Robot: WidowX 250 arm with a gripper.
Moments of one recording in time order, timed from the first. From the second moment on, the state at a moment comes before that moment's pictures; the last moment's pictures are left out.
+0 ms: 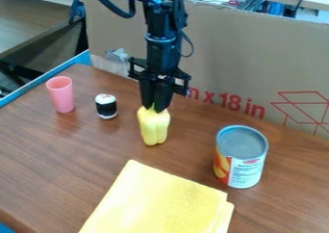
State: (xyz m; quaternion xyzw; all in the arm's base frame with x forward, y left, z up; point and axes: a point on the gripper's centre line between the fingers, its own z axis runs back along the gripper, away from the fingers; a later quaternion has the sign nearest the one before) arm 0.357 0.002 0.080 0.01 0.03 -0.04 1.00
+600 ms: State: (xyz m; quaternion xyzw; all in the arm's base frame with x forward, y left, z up) arm 0.292 0.014 0.121 0.01 0.03 -0.04 1.00
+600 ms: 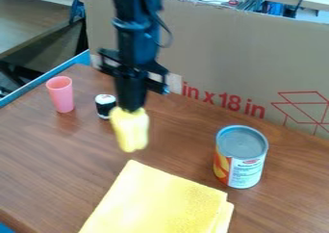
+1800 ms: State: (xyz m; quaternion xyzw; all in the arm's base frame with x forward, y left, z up) arm 0.189 0.212 0.097 0.05 0.04 0.16 0.98
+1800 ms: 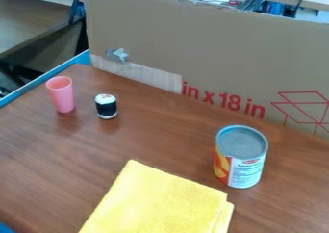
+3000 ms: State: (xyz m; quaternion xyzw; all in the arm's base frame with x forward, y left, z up) arm 0.192 0.191 0.127 0.05 0.00 0.22 0.97
